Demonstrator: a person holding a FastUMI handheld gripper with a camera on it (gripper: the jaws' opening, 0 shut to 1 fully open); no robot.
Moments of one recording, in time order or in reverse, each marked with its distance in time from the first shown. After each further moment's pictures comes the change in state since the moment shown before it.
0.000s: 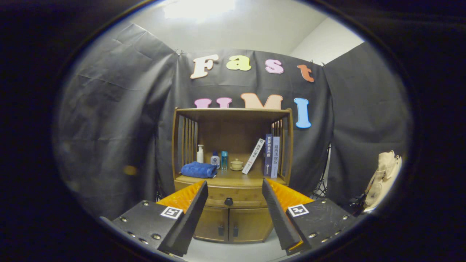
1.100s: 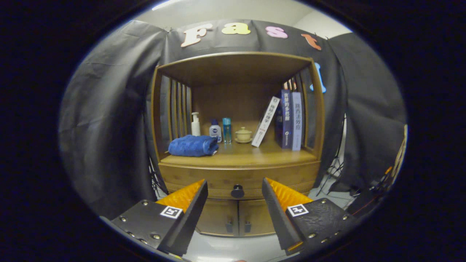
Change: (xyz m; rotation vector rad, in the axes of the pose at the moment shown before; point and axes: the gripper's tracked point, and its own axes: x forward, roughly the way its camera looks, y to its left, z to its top) arm 0.178 0.033 -0.140 0.090 0.229 0.019
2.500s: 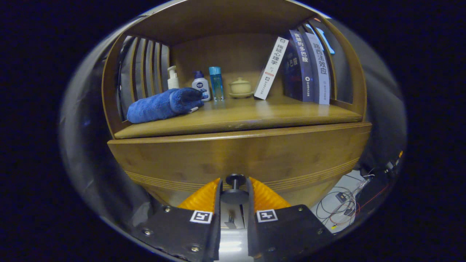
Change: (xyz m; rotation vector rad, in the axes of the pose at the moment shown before) arm 0.122 -0.012 -0.108 0.023 0.267 -0.037
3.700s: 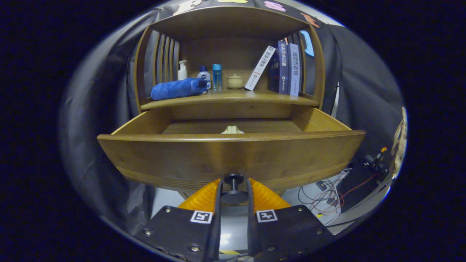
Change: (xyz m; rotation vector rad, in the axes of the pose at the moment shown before) arm -0.129 -0.002 -0.057 -0.056 0.045 -0.096
